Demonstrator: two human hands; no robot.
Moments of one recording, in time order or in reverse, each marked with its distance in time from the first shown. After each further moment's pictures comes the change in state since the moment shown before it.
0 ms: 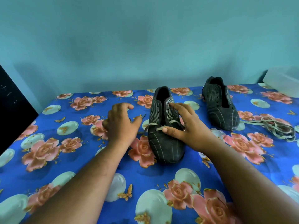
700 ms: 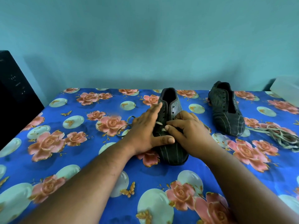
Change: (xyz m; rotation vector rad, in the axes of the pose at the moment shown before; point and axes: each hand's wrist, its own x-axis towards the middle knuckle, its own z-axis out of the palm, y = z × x) left_hand -0.020 0.021 -0.008 -0.161 -0.577 0.325; right_hand -0.006 -0.032 0.004 -0.281 -0.015 -0.055
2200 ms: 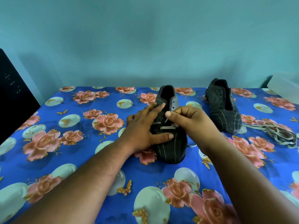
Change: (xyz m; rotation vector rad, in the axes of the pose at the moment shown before) left_hand -0.001 0.008 0.001 0.115 0.025 -0.043; right_hand -0.002 -0.018 -0.027 0.875 -0.021 0.267
